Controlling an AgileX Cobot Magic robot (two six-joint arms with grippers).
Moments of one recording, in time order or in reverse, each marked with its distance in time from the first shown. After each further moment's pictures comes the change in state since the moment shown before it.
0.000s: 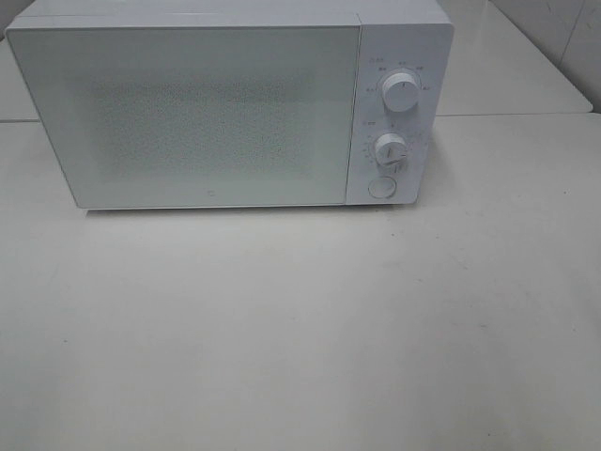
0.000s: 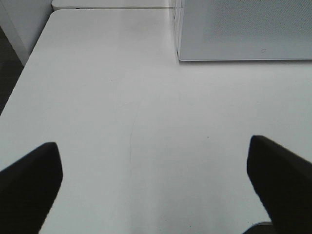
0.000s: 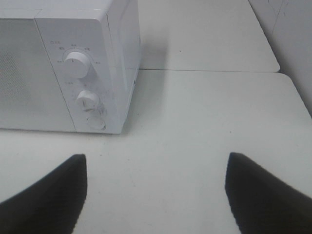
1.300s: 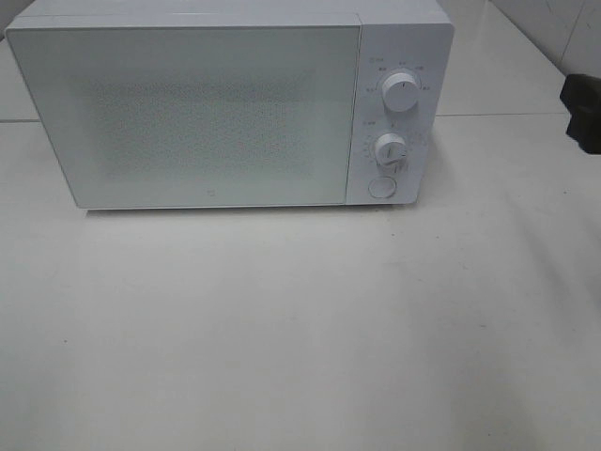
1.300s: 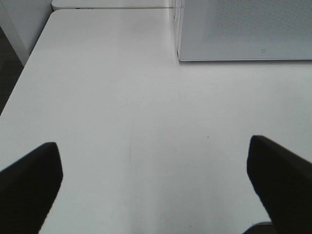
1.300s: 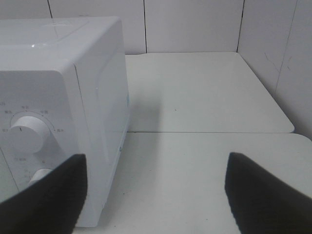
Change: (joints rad) left arm 0.000 0.000 0.000 0.000 0.000 0.000; right arm 0.000 0.629 0.197 0.003 -1.080 0.000
